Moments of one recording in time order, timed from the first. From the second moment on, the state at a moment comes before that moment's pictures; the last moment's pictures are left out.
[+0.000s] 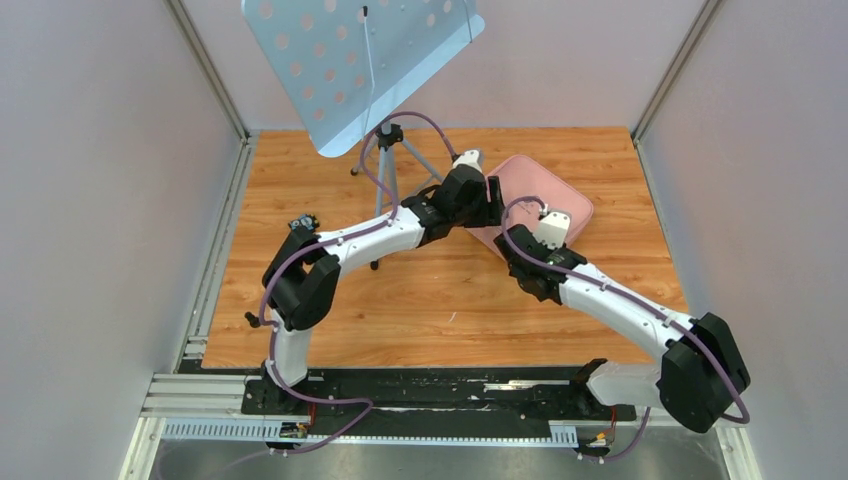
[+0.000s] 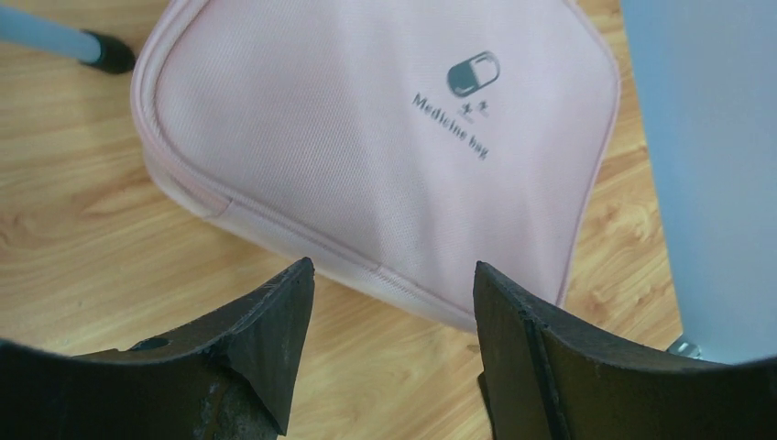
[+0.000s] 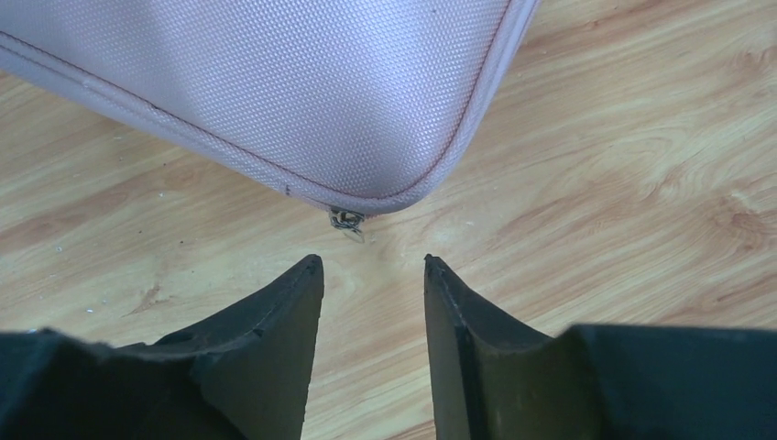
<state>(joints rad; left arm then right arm) -0.86 1.96 1.54 -0.14 -0.11 -0.73 0.67 1.24 0.82 -0.65 0.68 0.85</state>
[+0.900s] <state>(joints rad) -0.86 2.09 1.66 -0.14 -0.11 -0.71 0.53 1.19 0.66 -0.36 0.51 0.72</state>
